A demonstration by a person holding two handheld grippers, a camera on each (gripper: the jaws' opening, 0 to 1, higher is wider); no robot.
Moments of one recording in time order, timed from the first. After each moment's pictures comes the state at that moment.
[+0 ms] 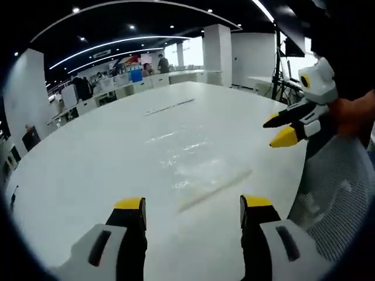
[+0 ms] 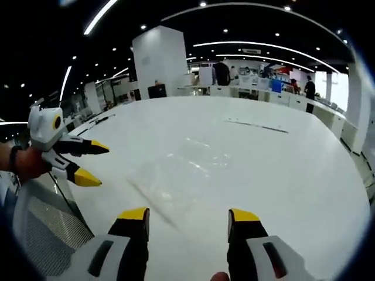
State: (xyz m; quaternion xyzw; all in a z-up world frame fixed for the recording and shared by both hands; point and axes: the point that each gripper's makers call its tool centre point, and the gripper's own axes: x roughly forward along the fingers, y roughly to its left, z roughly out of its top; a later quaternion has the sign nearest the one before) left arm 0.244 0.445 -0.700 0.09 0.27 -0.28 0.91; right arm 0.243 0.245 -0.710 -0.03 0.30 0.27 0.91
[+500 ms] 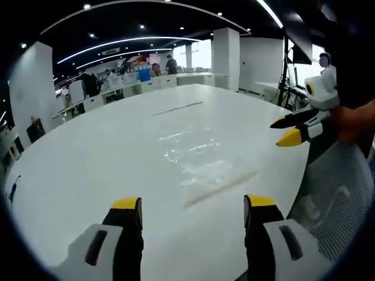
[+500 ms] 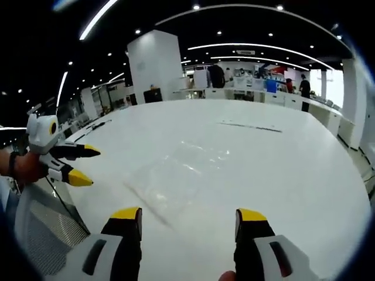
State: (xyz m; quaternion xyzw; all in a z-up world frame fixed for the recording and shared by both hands) left arm 0.240 0.458 -0.700 0.08 0.27 -0.27 0.92; right arm 0.243 0.234 -0.707 -0.01 0.30 0.26 0.92
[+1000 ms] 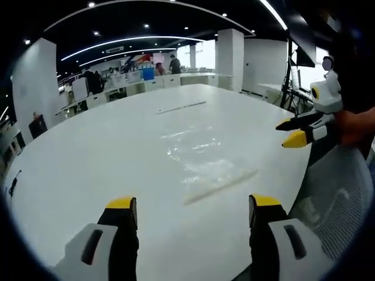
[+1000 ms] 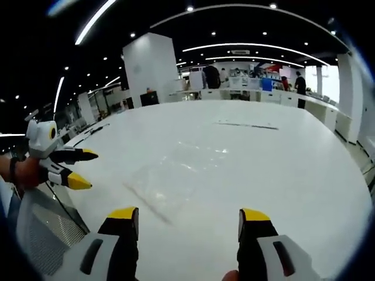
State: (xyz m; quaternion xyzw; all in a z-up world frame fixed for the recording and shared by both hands) left arm 0.235 0.459 -0.699 0.07 0.27 -0.26 0.92; right arm 0.240 0.226 -0.704 0.00 0.29 0.25 0.92
